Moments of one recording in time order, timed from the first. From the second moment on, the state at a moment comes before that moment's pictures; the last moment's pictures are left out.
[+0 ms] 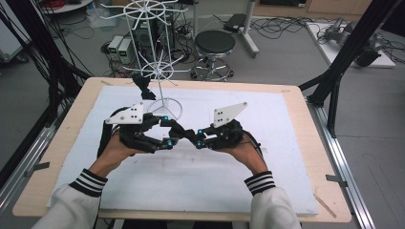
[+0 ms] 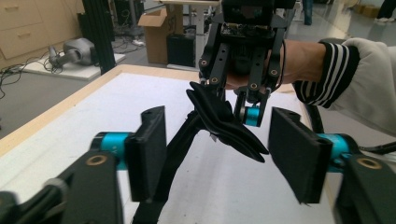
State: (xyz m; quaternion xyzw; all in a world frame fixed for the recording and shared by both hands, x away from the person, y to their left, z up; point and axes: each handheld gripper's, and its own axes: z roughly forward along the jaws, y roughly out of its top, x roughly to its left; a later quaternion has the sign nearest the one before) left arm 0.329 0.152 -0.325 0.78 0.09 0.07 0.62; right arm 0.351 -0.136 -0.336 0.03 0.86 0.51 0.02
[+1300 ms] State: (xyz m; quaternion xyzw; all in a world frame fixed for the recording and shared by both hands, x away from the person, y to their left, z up) left arm 0.326 0.157 -0.318 0.78 0.11 0.07 0.61; right arm 0.339 -0.129 -0.340 0.08 0.84 0.53 0.09
